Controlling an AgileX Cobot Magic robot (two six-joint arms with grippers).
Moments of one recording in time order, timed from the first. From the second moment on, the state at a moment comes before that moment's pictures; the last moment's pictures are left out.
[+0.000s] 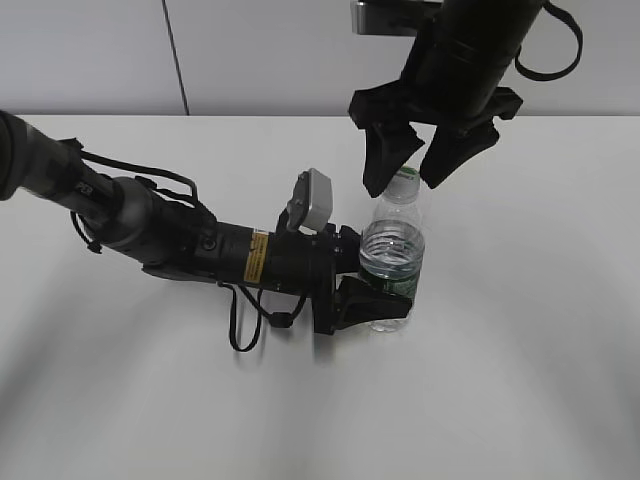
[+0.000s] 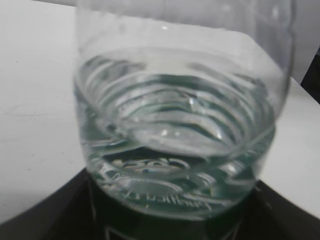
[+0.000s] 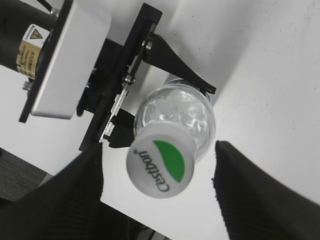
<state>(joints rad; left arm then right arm) -0.50 2.43 -1.31 1.29 -1.17 -0.62 0.45 1.91 -1.63 0.27 1.22 -0.07</state>
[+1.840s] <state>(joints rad) -0.51 2.43 -1.31 1.30 -1.16 -0.61 0.45 1.85 -1.64 0.27 1.16 0.03</state>
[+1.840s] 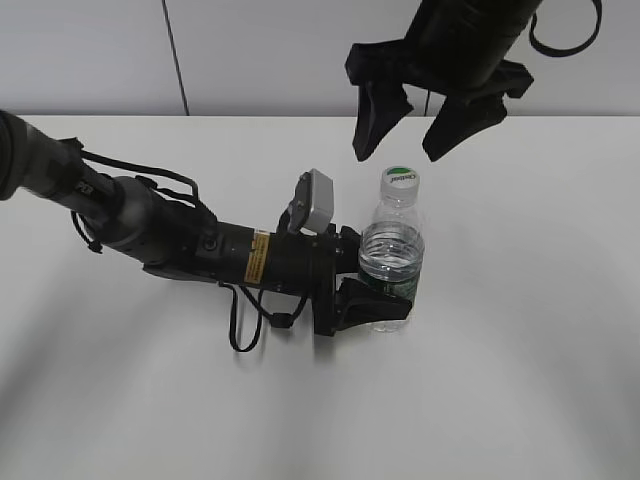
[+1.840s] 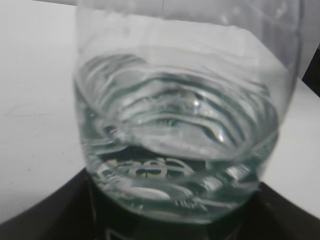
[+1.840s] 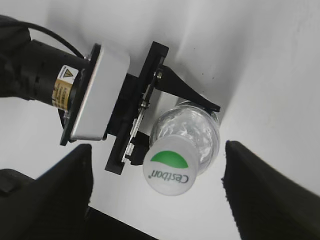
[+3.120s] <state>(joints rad) -0.51 2.43 -1.31 1.30 -1.15 -0.61 0.45 1.92 -1.64 0.25 1.22 -0.47</state>
